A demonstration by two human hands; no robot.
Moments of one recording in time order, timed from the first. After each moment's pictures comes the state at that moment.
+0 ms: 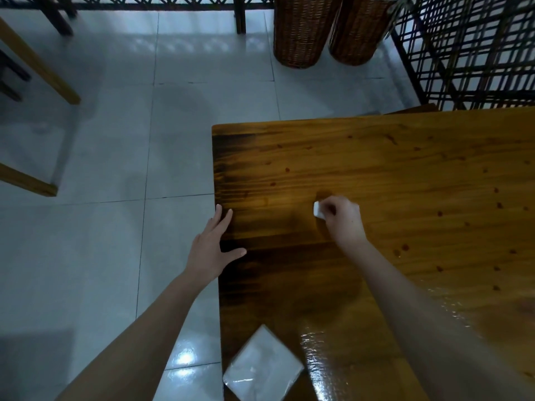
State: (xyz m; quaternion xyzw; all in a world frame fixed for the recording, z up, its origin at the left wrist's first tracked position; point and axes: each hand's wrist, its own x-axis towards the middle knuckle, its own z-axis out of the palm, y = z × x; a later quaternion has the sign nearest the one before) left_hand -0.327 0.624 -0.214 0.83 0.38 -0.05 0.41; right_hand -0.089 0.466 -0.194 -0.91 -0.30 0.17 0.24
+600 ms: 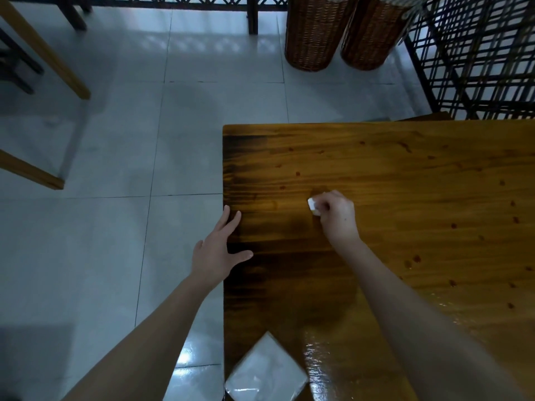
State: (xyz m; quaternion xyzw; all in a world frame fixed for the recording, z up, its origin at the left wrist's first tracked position) left_hand -0.324 0.623 -0.213 0.82 0.41 -0.06 0.39; right_hand -0.094 0.499 -0.203 -0.88 -0.35 0.13 0.28
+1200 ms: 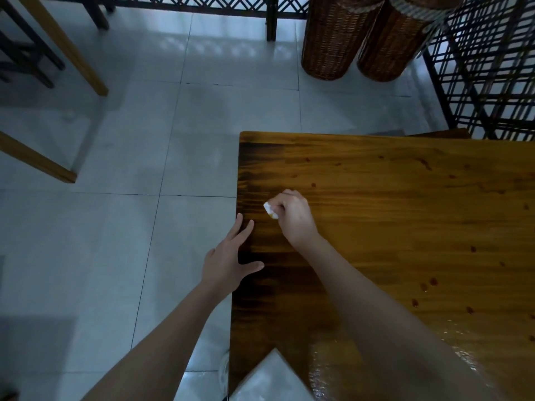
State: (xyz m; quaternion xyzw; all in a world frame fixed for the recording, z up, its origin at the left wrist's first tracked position) left_hand -0.326 0.624 -0.221 0.82 0.40 -0.05 0.40; right_hand -0.147 0.586 -0.202 -0.82 -0.48 0.19 0.26
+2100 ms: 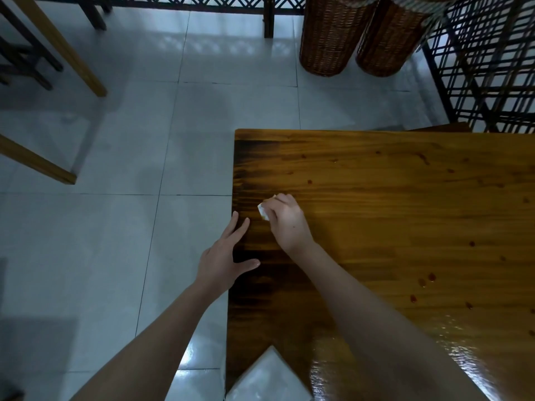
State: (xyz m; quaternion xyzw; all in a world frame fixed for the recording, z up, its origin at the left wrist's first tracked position) left_hand -0.328 0.628 -0.230 0.82 0.39 -0.05 0.41; right_hand -0.160 0.573 -0.210 -0.79 -0.53 0.11 0.28
